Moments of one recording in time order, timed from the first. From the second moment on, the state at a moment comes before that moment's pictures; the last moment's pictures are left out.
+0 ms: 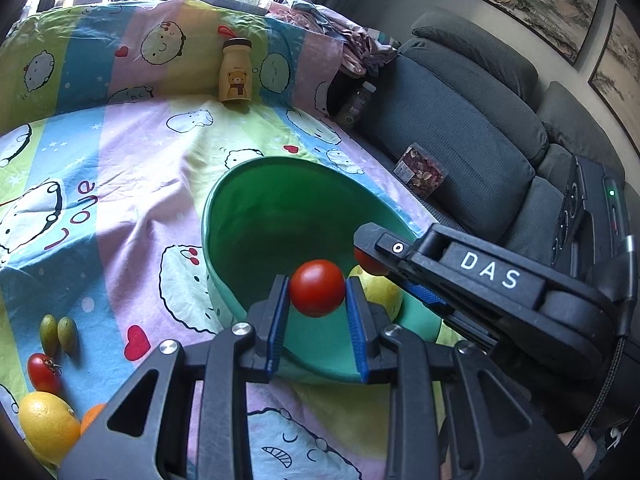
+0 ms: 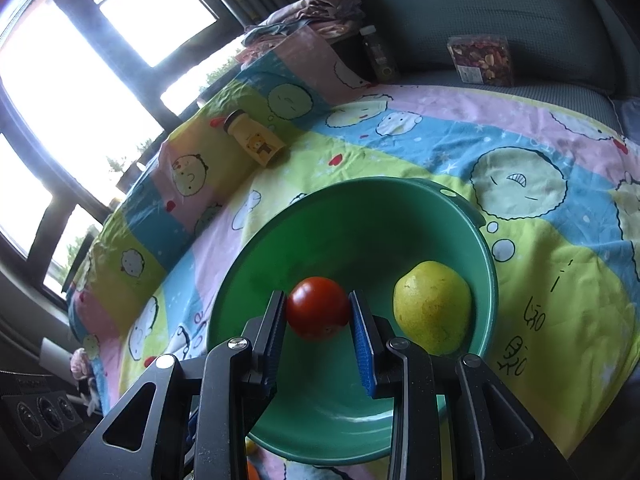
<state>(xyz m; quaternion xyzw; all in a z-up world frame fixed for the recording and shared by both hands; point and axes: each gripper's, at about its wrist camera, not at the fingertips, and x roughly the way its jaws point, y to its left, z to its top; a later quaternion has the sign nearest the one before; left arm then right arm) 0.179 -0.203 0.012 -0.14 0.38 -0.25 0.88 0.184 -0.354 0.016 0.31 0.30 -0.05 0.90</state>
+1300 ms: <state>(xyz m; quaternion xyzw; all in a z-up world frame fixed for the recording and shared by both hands) 0.165 -0.173 0.036 -0.14 0.36 -0.20 0.90 0.184 -0.343 0.023 0.30 0.30 -0.01 0.91</state>
